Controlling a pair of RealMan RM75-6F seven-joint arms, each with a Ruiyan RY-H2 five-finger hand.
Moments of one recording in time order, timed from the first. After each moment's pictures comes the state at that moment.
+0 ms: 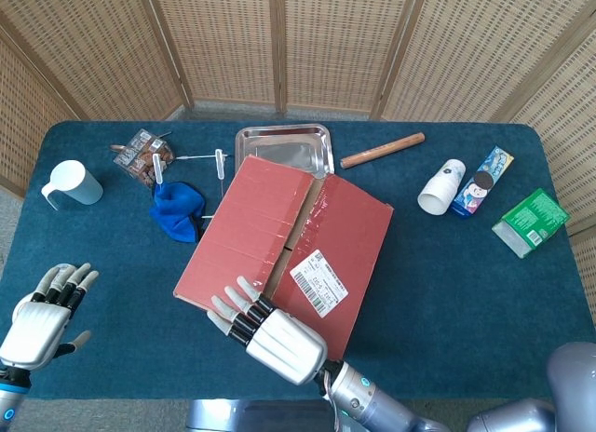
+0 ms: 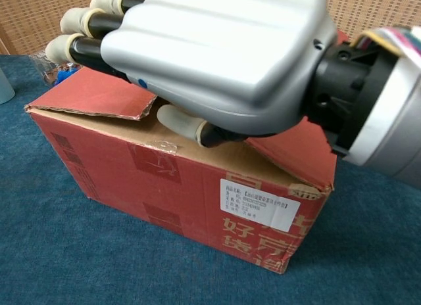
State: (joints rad) left arm -0.10 -1.17 0.08 -1.52 1.65 1.44 0.17; right arm 0.79 -1.58 0.05 -2.13 -1.45 1.16 -1.27
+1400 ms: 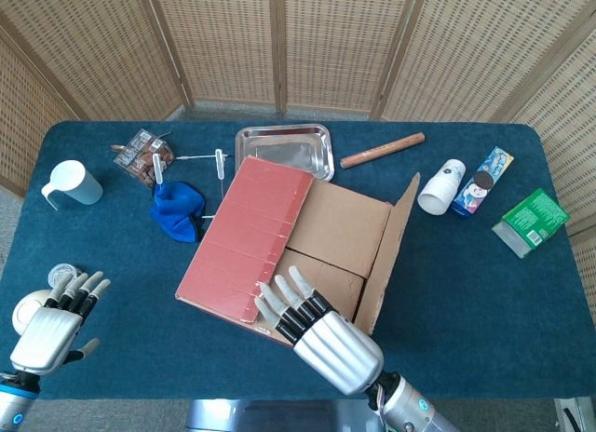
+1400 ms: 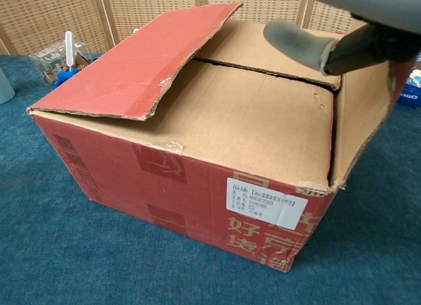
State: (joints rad) left arm -0.10 -1.18 0.10 -1.53 1.67 1.42 0.19; right arm 0.61 -1.31 -0.02 -2.36 -1.60 1.23 -1.47
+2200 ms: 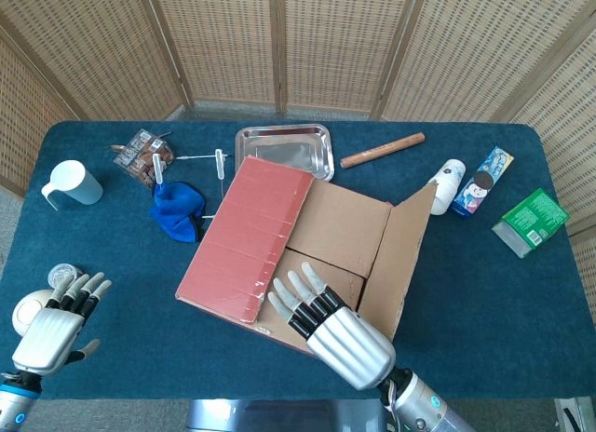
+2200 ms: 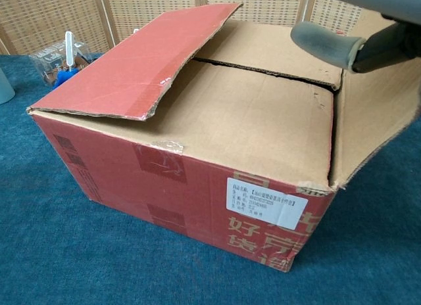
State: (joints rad) left arm -0.10 -1.19 0.11 -1.53 1.66 1.40 0.21; right arm 0.56 -1.23 0.02 -2.36 -1.62 1.17 -1.42
